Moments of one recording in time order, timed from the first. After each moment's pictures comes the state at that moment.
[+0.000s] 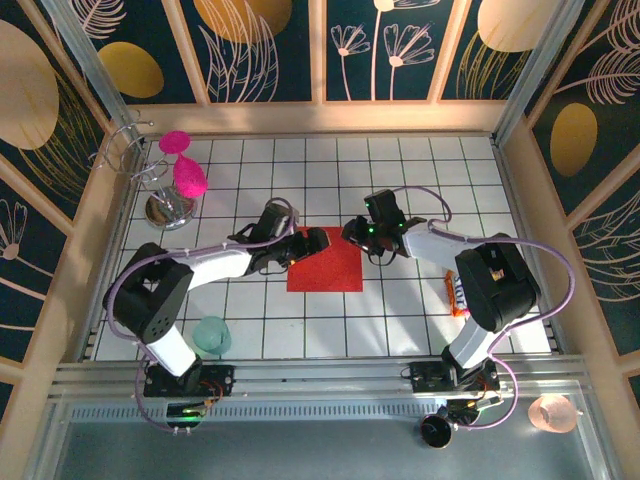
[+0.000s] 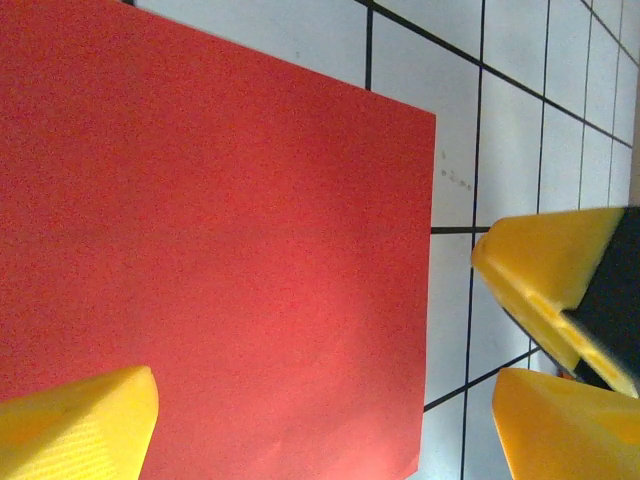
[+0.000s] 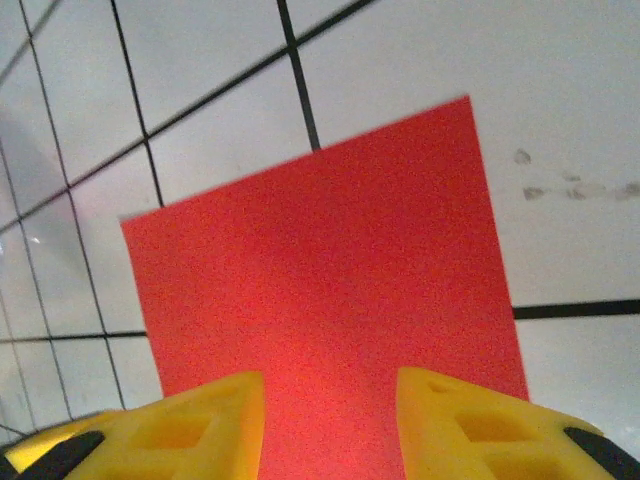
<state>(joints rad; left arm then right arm) -0.64 1.69 0.86 0.04 0.28 -0.94 0.52 1.67 0.92 -0.17 -0.23 0.88</state>
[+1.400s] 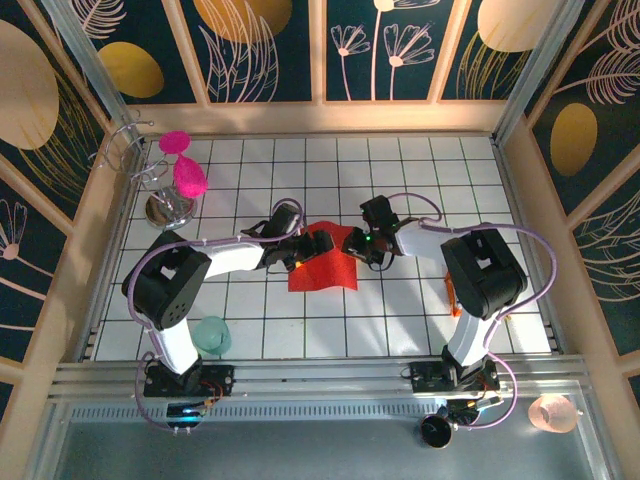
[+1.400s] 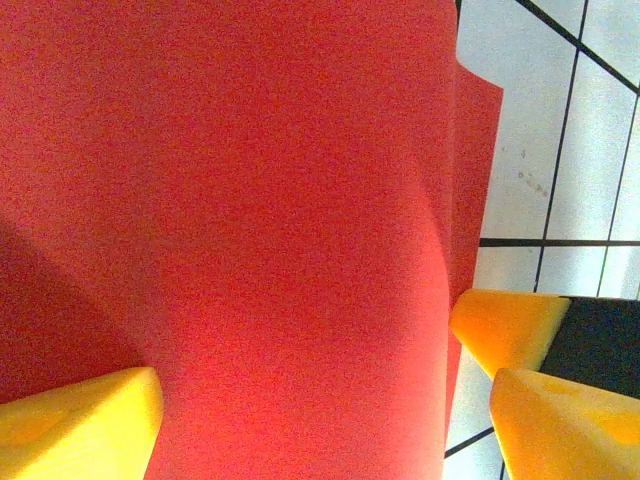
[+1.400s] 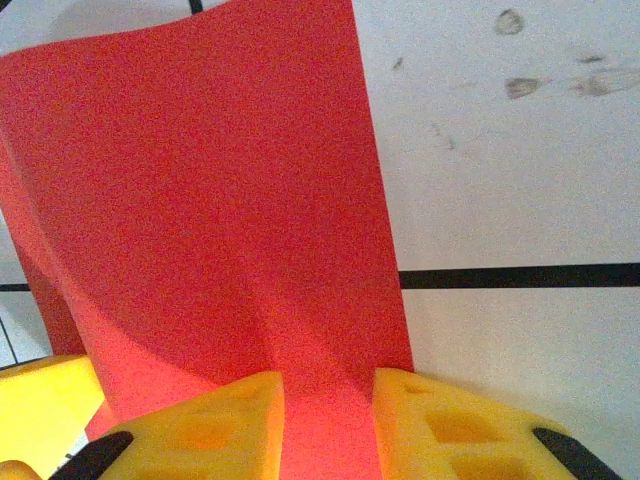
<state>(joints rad) -0.65 1.80 0.94 -0.03 0.26 -0.99 0.53 1.78 0.94 -0.22 -0.30 0.81</state>
